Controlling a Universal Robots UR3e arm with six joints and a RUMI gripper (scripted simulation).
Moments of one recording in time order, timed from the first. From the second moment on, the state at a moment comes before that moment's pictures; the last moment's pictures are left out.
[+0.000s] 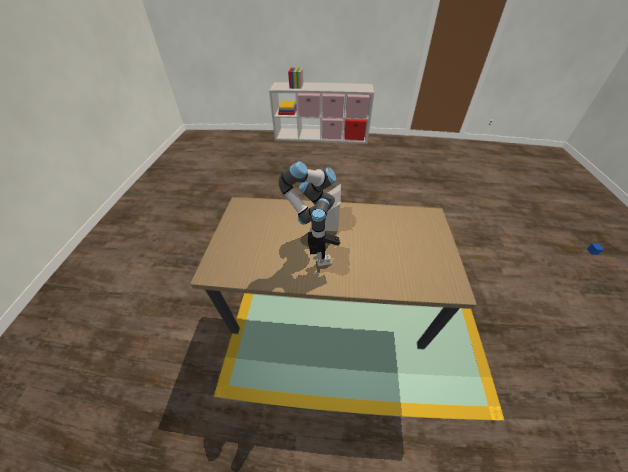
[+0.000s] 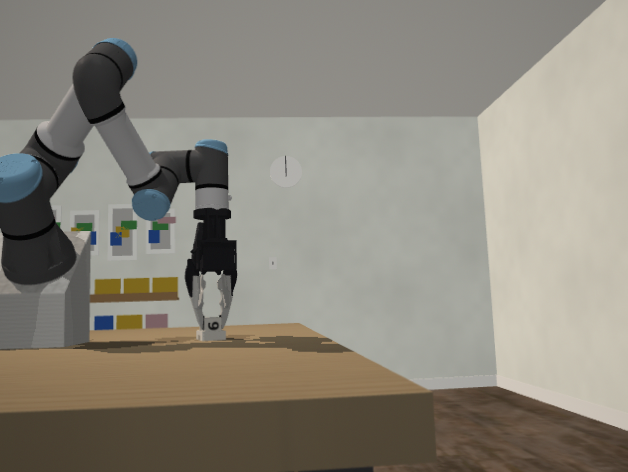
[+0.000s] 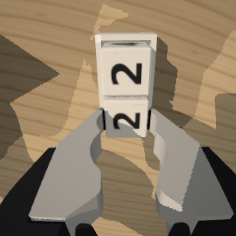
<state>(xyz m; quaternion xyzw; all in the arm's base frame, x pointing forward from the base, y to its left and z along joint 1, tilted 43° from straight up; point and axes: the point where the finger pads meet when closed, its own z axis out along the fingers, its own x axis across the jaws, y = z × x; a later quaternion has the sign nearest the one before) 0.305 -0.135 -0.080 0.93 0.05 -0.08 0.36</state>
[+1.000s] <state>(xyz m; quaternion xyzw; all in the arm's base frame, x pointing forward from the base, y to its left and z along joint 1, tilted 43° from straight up) 0.305 -0.135 -0.080 0.93 0.05 -0.08 0.36</state>
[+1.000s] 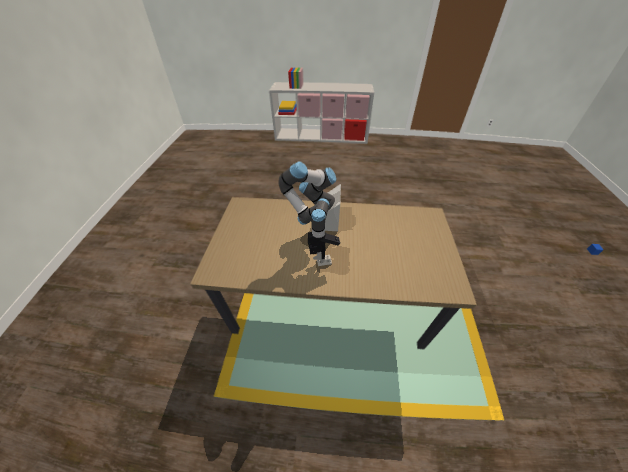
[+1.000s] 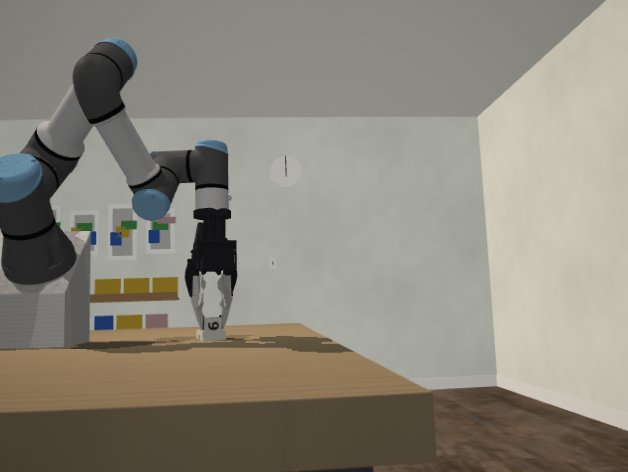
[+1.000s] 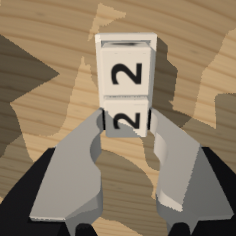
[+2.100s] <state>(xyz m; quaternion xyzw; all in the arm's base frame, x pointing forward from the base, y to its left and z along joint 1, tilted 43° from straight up) 0.306 -0.131 -0.076 0.93 0.05 -0.07 0.36</state>
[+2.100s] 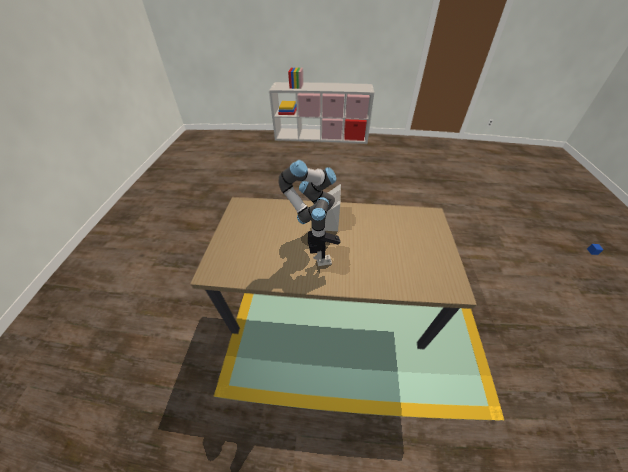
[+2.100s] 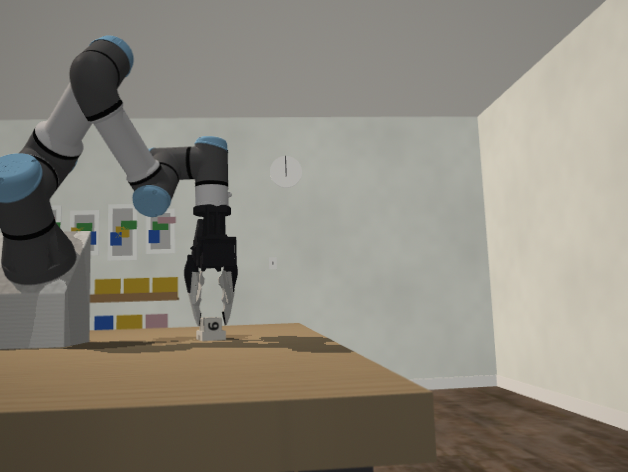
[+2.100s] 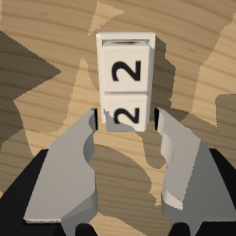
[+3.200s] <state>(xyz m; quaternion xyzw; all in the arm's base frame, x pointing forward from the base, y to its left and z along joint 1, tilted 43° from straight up) 0.313 -0.080 -0.019 0.93 0.05 -0.07 0.36</state>
